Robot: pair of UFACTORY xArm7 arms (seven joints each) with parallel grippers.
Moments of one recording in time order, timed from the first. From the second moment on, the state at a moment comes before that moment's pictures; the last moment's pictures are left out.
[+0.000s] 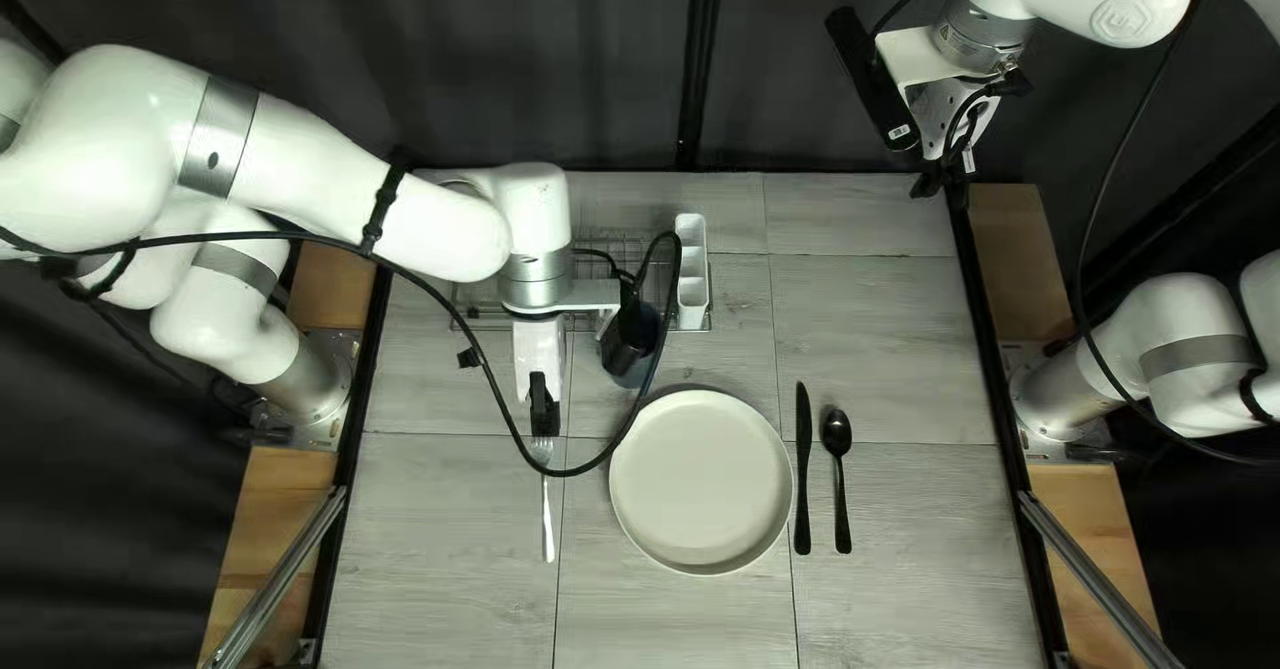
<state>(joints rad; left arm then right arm) -0.12 -0.23 0.25 0.69 -0.72 1.06 0.42 0.01 -0.49 -0.43 1.03 -0.16 1.47 -0.62</state>
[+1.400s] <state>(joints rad) -0.09 -0.07 0.33 0.63 -0.86 1.01 0.79 0.01 -0.49 -0.43 1.03 -0.16 1.47 -0.62</state>
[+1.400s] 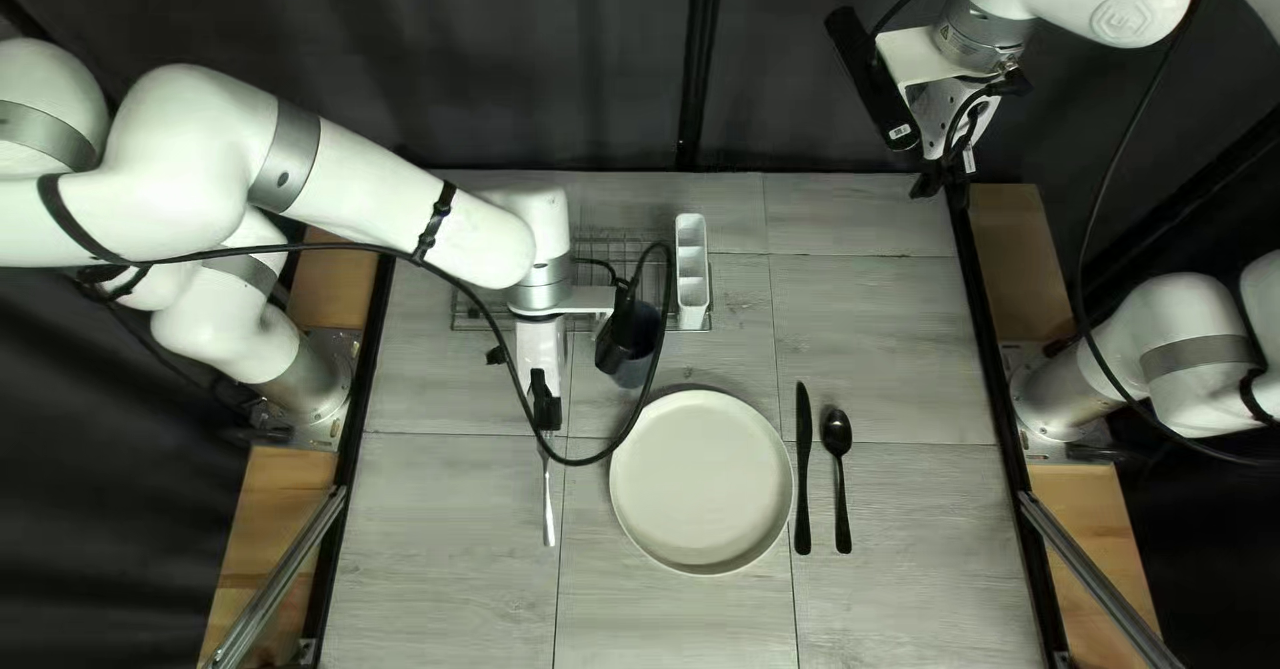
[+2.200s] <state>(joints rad) -0.06 -0.02 0.37 0.62 -0.89 1.02 0.92 0.01 -0.49 -0.43 1.03 -0.16 1.47 -0.62</state>
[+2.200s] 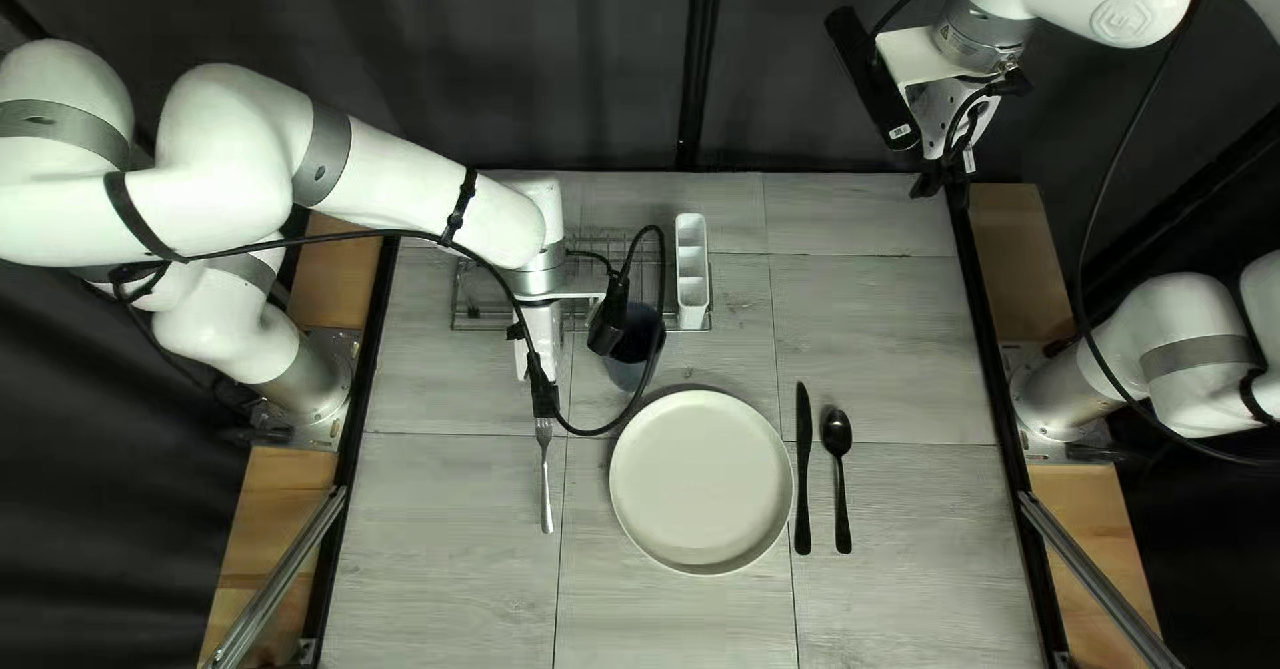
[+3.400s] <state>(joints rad) -0.04 0.03 0.39 0.64 -0.87 1.01 0.96 0.01 -0.49 -0.43 1.03 -0.16 1.47 -0.62</state>
